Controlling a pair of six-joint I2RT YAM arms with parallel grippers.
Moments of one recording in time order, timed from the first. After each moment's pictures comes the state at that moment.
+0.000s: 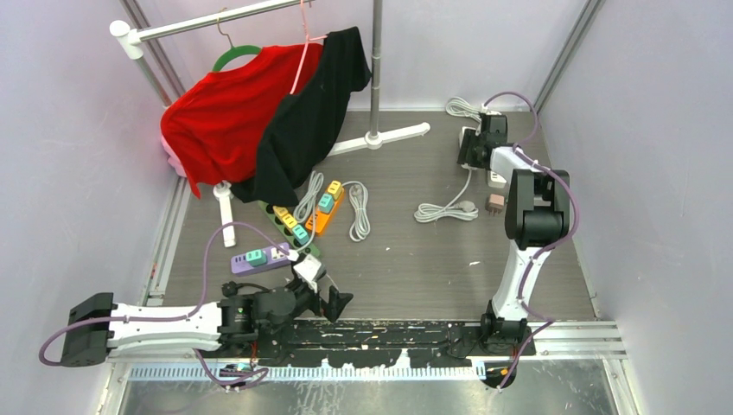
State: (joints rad) left arm -1.37 0.65 0.13 0.21 -0.53 -0.39; right arm -0.04 2.00 1.39 -0.15 -0.01 0.15
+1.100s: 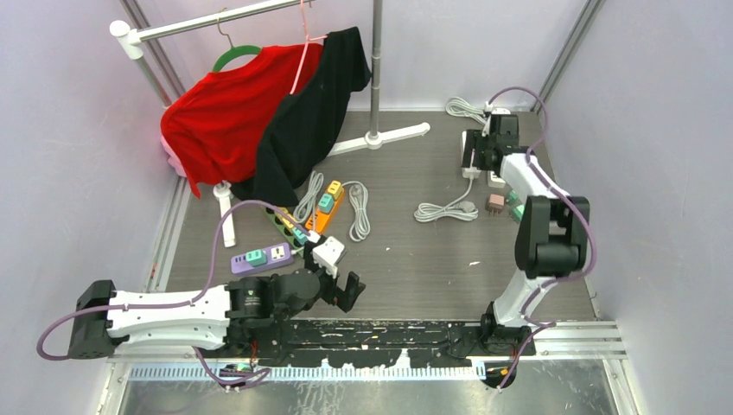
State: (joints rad) left arm -1.37 0.85 0.49 -0.08 -0.53 -0.42; right arm -0.03 1.81 1.30 -0.26 0.05 0.06
